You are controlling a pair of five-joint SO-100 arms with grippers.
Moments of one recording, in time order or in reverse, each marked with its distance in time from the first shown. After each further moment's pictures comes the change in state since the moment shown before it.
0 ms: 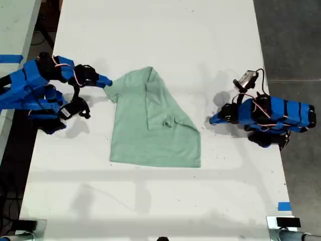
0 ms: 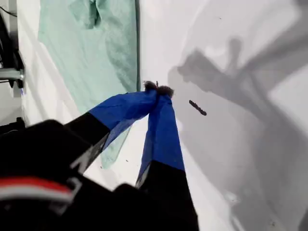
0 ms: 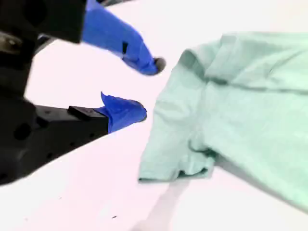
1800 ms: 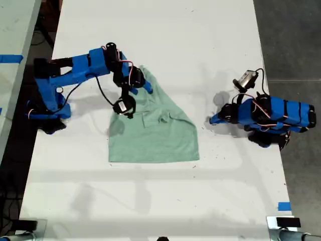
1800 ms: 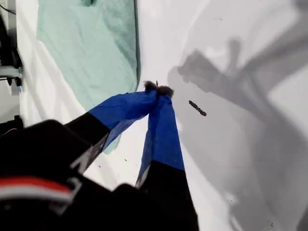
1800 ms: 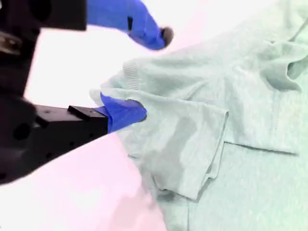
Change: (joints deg) arm 0 13.5 -59.6 -69.9 19.5 -10.9; arm 1 0.0 0.0 0.0 0.0 -0.7
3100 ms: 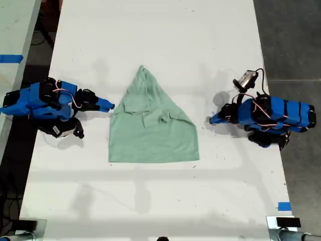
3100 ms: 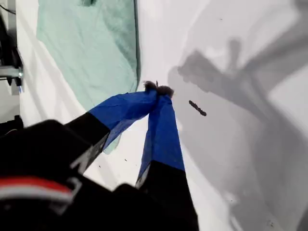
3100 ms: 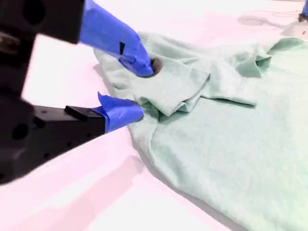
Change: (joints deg) arm 0 7.4 117.0 109.7 -23.8 -13.2; arm 1 0.0 0.0 0.0 0.0 0.0
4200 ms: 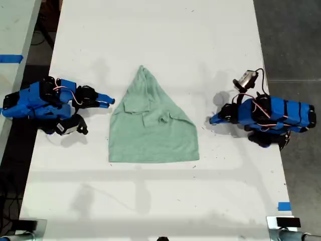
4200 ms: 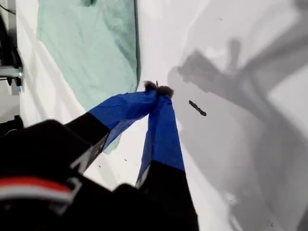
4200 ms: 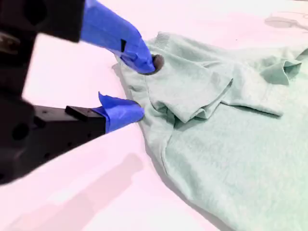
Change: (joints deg) arm 0 -3.7 0.0 0.1 0.0 0.0; arm 1 0.0 0.0 0.0 0.0 0.0
